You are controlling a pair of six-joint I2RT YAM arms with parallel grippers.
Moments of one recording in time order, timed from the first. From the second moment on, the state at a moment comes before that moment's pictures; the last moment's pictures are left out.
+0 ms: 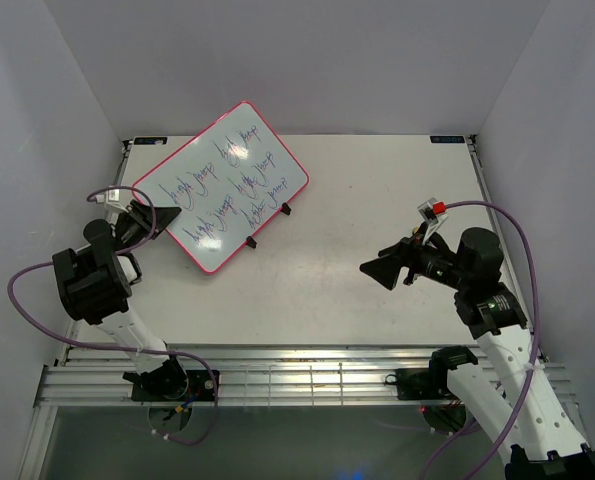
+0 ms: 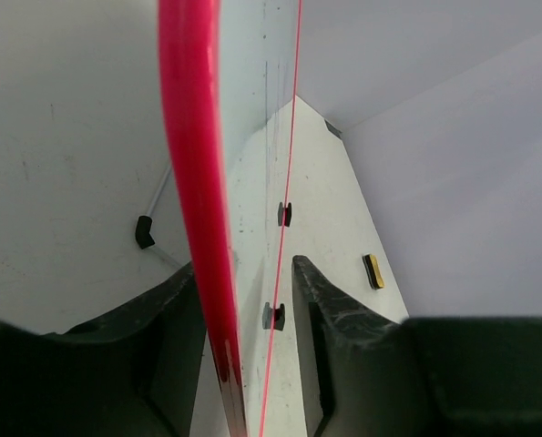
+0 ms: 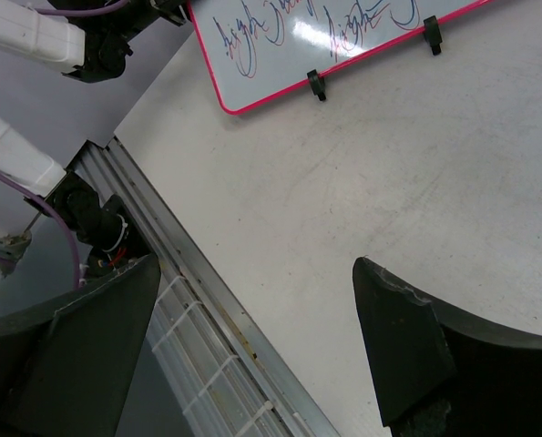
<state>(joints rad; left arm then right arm) 0.48 1.82 0.63 1.19 1.04 -0.92 0.25 0.63 0.67 -0.29 -0.75 0.36</state>
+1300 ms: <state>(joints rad) 0.46 1.83 0.61 1.20 1.04 -0.91 0.25 0.61 0.66 -0.29 -0.76 0.36</state>
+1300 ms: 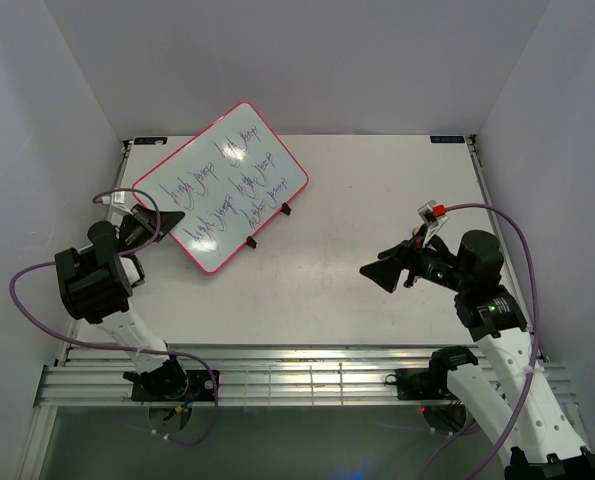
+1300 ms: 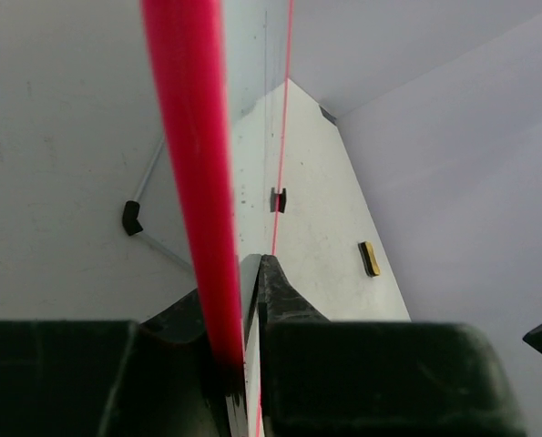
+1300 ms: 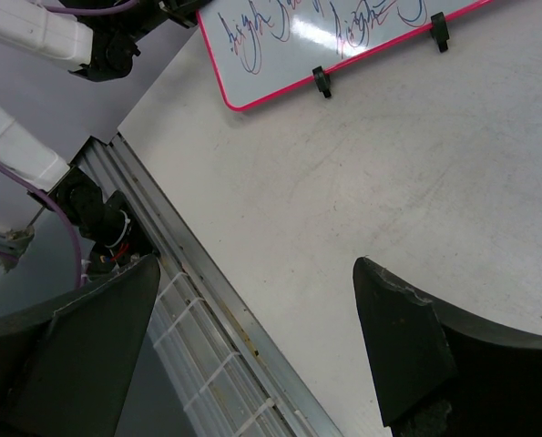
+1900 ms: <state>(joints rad) 0.45 1.76 0.61 1.14 1.03 -0.87 0.25 0.61 0.66 -0.29 -0.76 0.36</state>
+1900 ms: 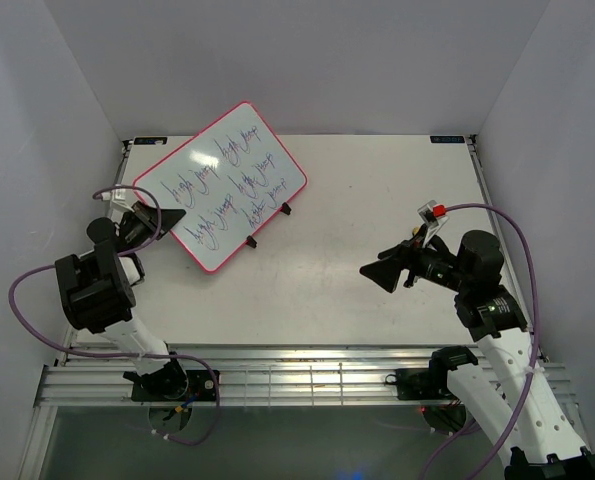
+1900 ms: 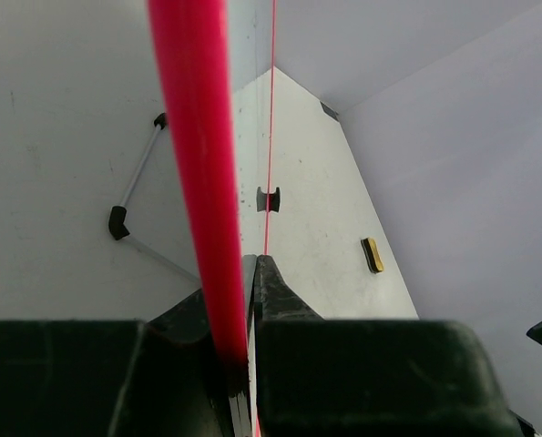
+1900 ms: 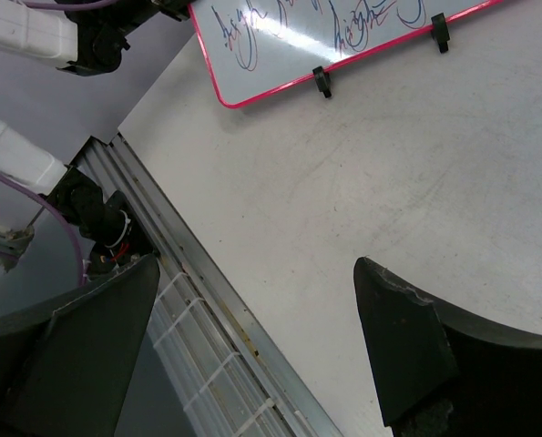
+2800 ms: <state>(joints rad) 0.25 1.52 0.81 0.91 0.86 -1.06 0.25 0.66 0.56 -0.19 -0.69 0.44</state>
